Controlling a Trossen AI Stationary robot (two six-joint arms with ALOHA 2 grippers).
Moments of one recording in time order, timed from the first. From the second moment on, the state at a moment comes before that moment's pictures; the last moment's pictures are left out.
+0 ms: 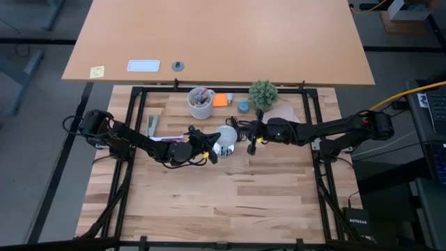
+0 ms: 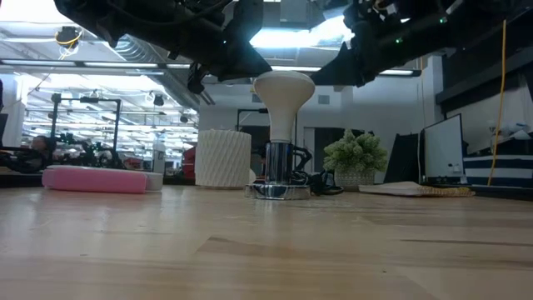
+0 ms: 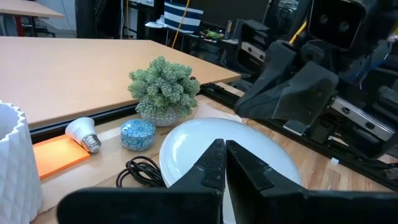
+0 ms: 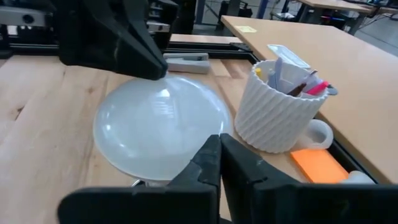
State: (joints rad) left arm -0.20 1.63 0.73 0.72 -0.84 -0.36; right arm -0.05 1.31 0.63 0.39 0.21 -0.08
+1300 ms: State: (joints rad) left arm -0.21 1.63 0.73 0.85 -0.84 -0.20; right arm -0.05 1.31 0.63 0.39 0.16 -0.08
